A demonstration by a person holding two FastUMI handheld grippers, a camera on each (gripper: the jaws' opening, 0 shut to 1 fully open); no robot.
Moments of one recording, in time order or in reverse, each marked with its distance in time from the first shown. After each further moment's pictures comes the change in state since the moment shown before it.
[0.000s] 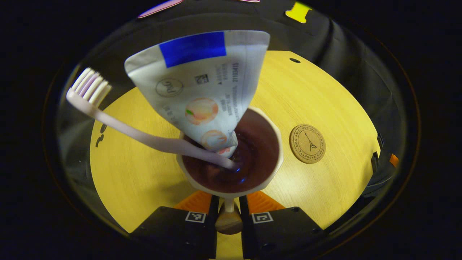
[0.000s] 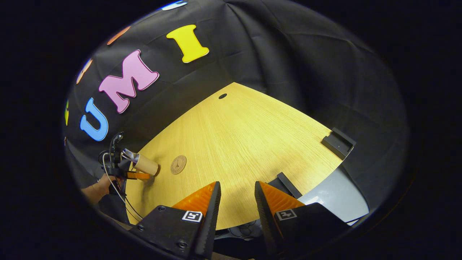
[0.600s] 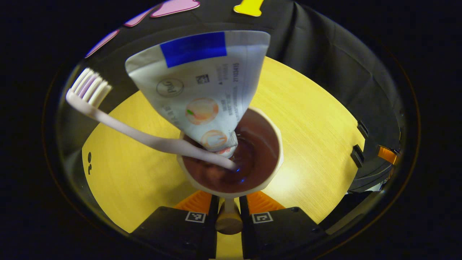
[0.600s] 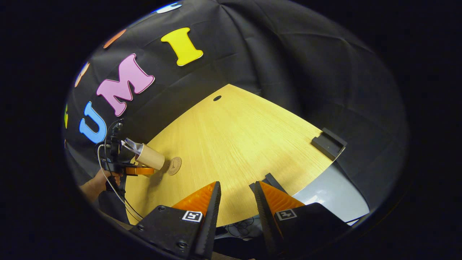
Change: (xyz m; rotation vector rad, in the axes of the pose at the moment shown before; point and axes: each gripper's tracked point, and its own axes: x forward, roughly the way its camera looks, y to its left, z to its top) left arm -0.002 -0.118 0.033 0.196 -0.014 -0.118; right arm -0.013 -0.029 0.005 0.028 -0.016 -0.024
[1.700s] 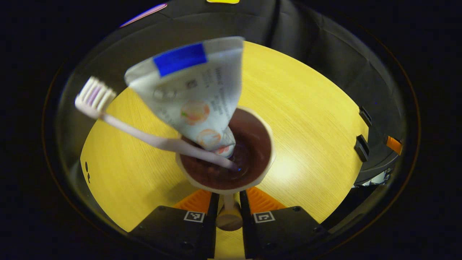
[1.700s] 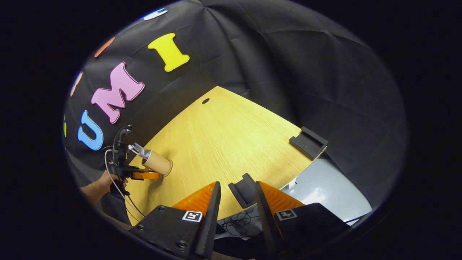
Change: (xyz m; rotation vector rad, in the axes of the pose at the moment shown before) left arm 0.033 -0.035 -0.005 0.076 0.071 0.003; right arm -0.013 -0.040 0.004 0.045 0.009 -0.024
